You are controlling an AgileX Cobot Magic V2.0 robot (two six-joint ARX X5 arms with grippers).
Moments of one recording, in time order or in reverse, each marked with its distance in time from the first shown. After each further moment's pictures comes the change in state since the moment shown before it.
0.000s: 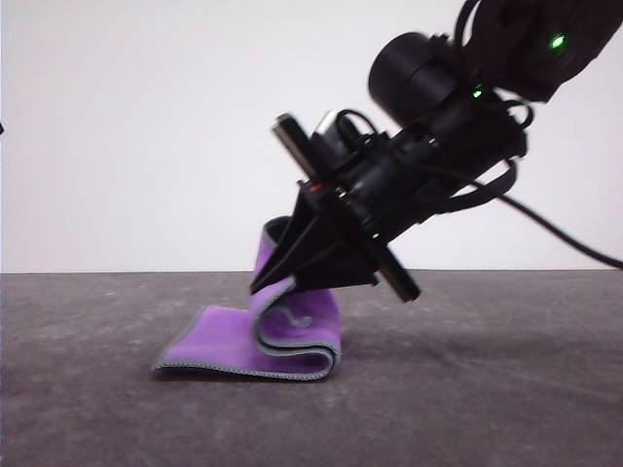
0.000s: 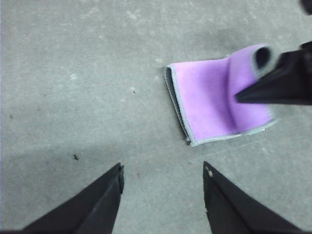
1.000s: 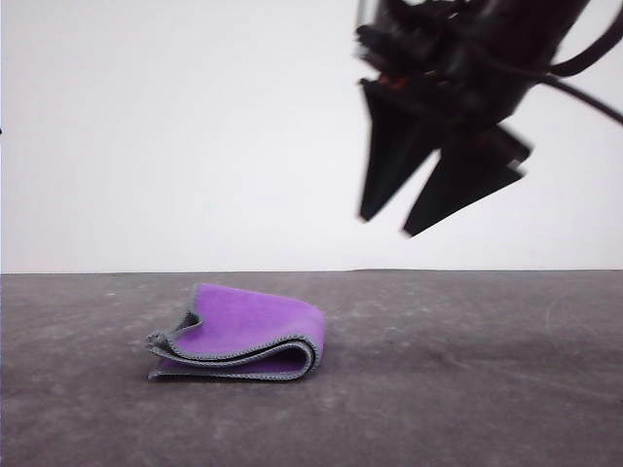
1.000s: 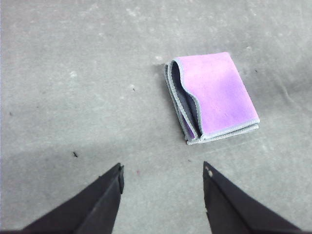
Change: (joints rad) left_arx 0.000 0.000 0.000 -0.008 0.000 0.000; right_arx -0.005 -0.471 -0.026 -0.591 0.469 -0.439
